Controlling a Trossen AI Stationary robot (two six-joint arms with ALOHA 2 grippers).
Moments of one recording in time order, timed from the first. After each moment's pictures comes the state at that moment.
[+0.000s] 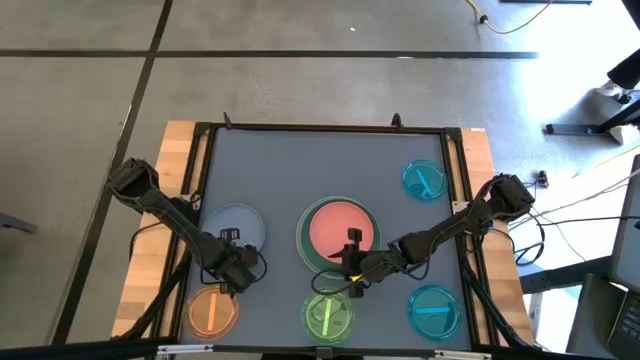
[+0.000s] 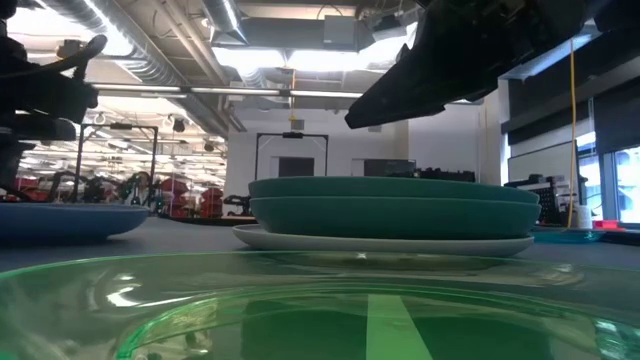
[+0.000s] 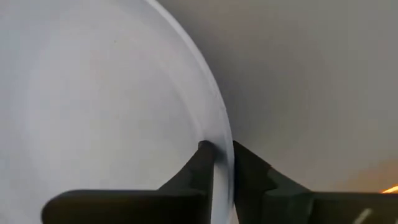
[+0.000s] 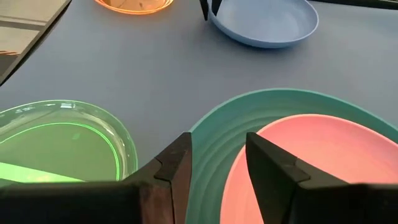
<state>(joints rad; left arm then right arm) -0.66 1.59 0.82 -0.84 -0.11 -0.79 0.48 1.73 0.93 0.21 0.41 0.17</state>
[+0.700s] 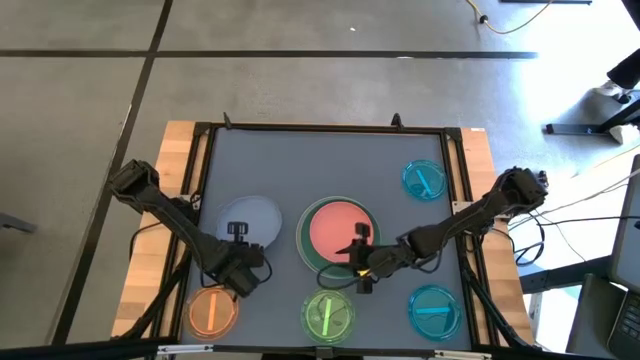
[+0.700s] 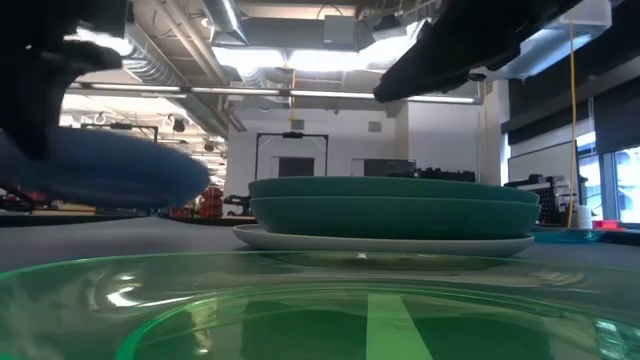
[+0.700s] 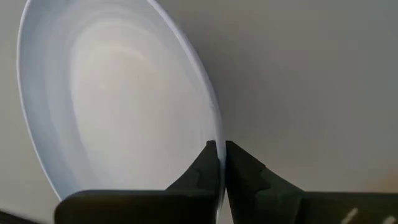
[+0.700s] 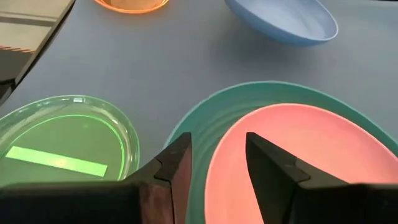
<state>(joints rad) -0.65 1.59 1.07 -1.12 -0.34 -0.67 0.48 1.60 0.93 0.03 0.39 0.21</state>
